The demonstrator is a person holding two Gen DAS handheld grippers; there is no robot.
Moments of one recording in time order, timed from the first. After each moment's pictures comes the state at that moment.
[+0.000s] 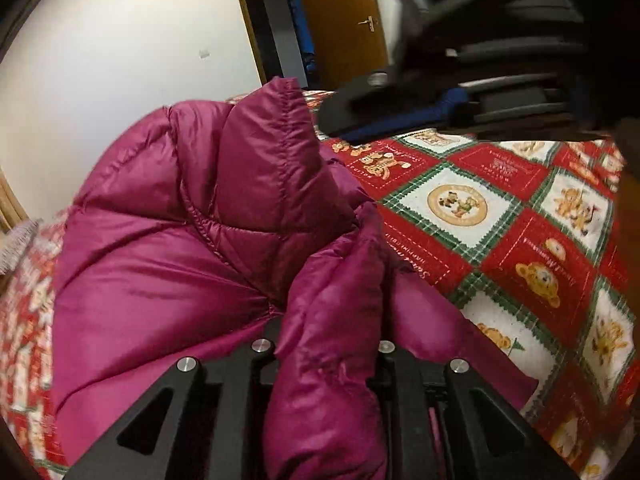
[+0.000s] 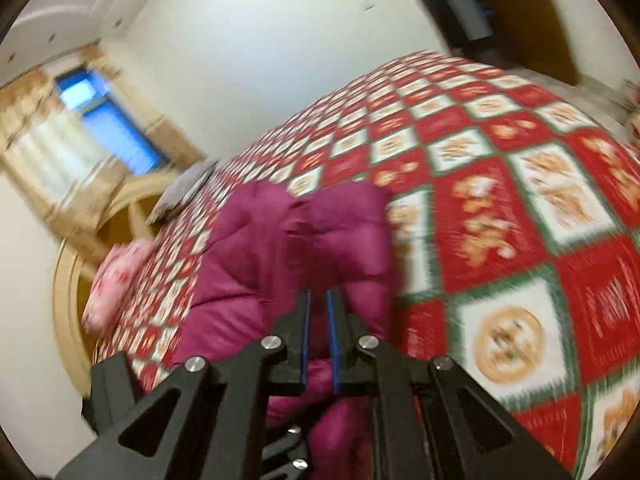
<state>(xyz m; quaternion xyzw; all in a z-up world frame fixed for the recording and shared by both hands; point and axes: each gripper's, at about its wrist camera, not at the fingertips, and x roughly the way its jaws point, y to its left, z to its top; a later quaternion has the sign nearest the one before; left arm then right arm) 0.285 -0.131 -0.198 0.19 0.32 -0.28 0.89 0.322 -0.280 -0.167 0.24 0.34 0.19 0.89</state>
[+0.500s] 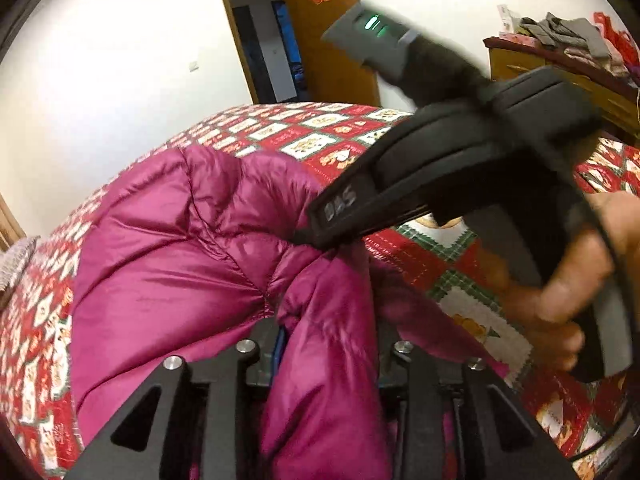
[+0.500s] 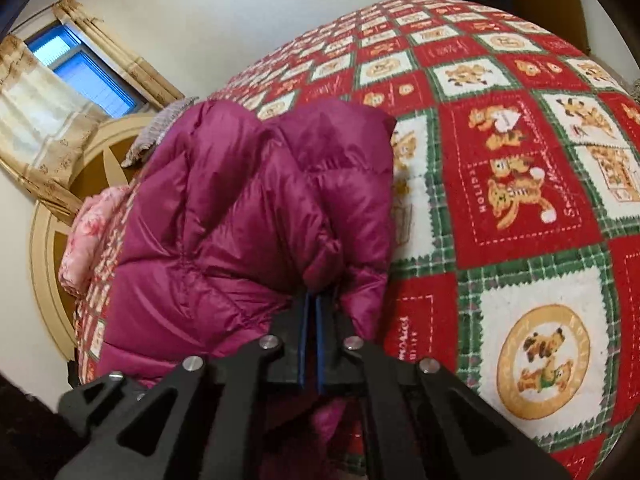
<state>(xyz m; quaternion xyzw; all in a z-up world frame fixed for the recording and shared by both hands) 0.255 -0.114 -0.178 0.21 0.29 -0.29 0.89 0.362 -0.266 -0.226 0.21 0.44 0.18 0.85</state>
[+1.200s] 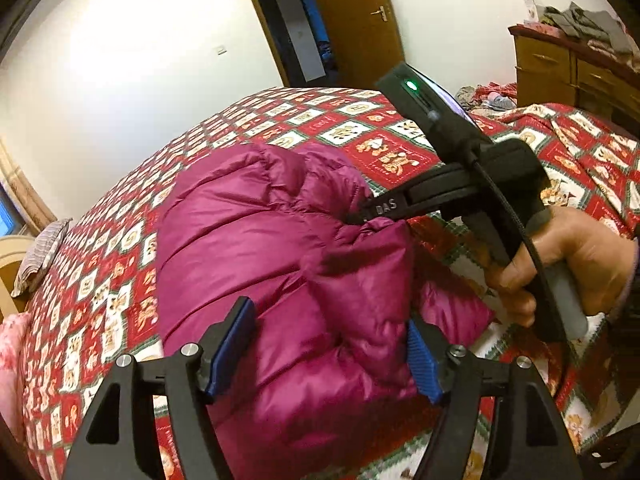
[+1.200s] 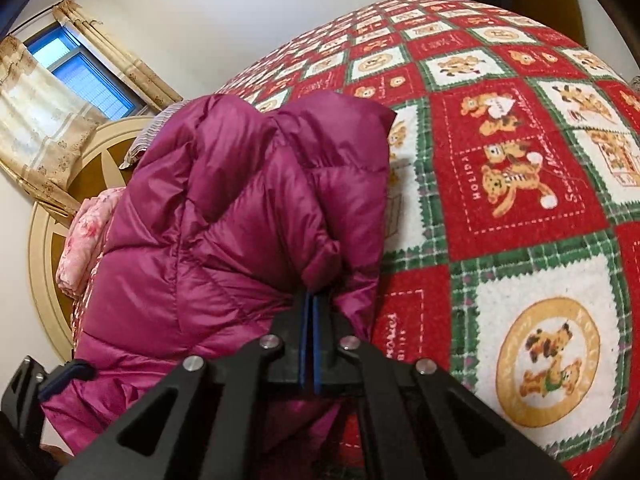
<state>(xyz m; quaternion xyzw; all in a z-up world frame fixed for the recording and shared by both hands) 0.222 -0.086 -0.143 0.23 0.32 -0.23 0.89 0.355 -0.268 -0.234 0.21 0.44 0.17 0.86</state>
